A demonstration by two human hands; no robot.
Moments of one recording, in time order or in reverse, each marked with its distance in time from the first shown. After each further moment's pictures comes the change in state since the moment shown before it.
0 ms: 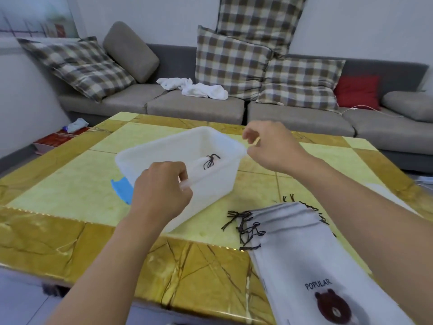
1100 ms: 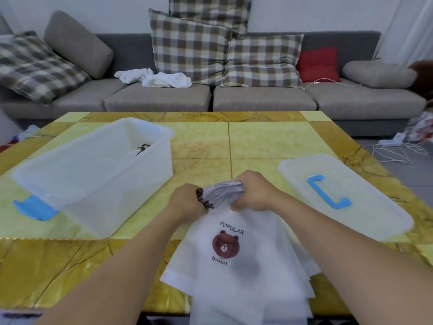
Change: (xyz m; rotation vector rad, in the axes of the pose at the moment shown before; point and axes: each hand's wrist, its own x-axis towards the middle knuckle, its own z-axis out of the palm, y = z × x) left_hand 0.002 0.098 0.146 -0.241 -0.589 -0.116; right_hand -0.092 0.129 0.059 0.139 -0.321 0.280
